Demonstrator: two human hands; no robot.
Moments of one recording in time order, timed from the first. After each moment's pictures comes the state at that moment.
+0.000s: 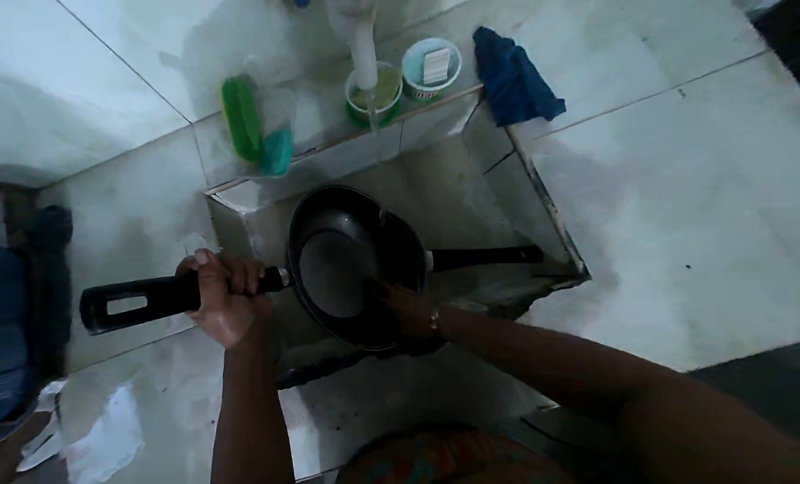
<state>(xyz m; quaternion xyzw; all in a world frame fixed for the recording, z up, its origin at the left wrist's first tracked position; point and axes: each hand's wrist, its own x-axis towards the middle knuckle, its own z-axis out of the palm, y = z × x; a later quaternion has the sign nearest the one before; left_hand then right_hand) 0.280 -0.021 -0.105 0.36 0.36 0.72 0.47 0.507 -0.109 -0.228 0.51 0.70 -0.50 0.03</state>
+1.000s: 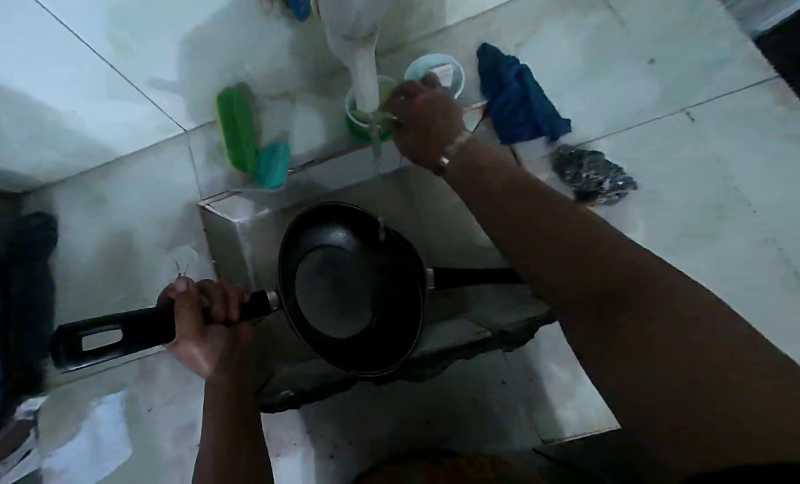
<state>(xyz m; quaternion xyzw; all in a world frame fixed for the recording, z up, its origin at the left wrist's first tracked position) 0.270 -0.019 -0.110 0.33 0.43 0.71 0.44 0.598 0.118 -0.120 0.66 0.73 -0.12 -0.15</state>
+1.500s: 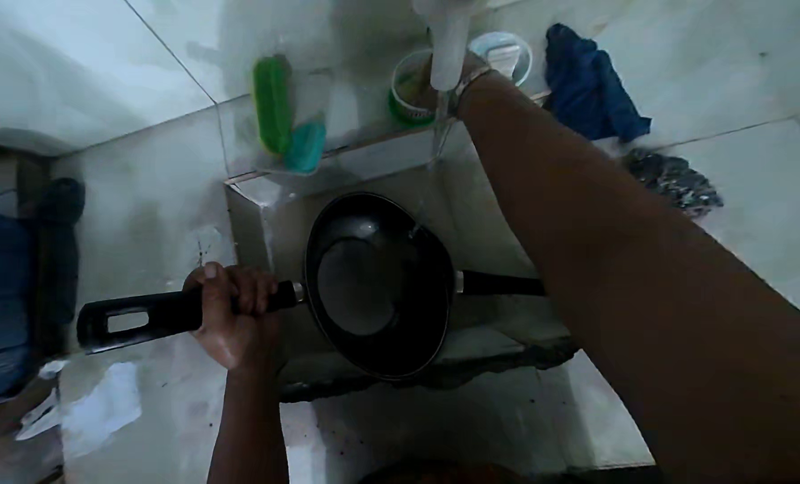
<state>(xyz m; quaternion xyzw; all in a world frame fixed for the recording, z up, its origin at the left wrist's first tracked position) 0.271 -0.021 -0.110 0.32 0.41 0.73 0.45 0.577 0.199 -0.123 0.74 0.63 -0.24 0.00</state>
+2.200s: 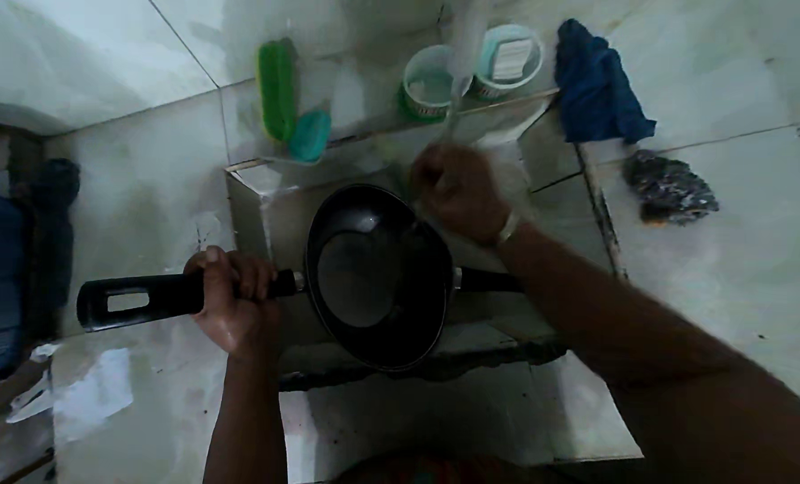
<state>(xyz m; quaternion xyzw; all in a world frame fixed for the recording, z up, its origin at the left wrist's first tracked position) 0.270 -0.021 -0.112 0.32 0.39 0.73 0.46 0.547 0.036 -0.132 0.53 0.74 -0.25 -0.33</state>
